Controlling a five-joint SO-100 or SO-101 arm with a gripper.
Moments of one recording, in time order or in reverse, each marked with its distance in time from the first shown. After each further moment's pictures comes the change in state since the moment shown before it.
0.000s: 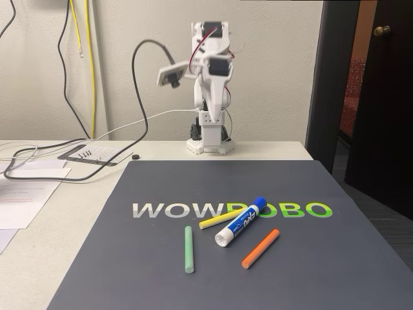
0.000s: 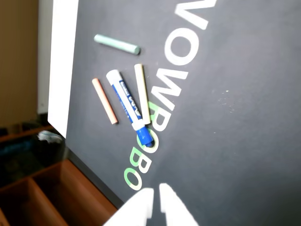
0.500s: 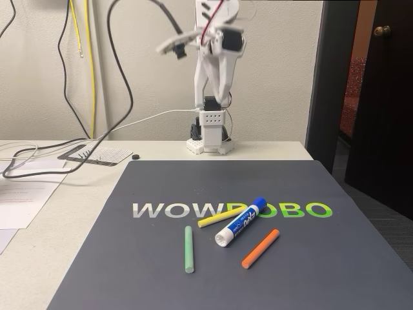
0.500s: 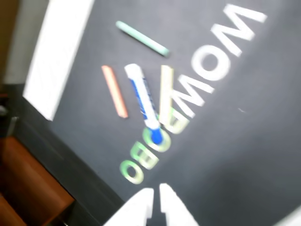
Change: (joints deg) arm -0.8 -54.9 -77.6 31.6 -12.0
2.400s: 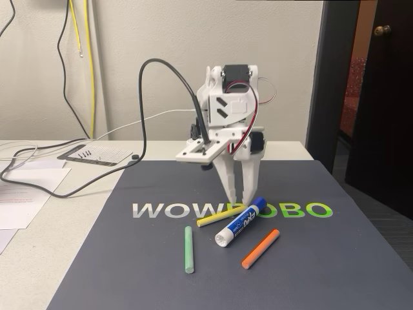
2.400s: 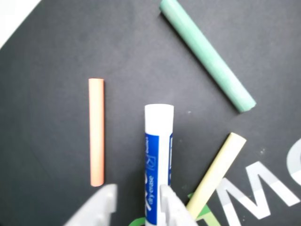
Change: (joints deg) arm -1.0 -53.6 -34.9 -10.5 -19.2
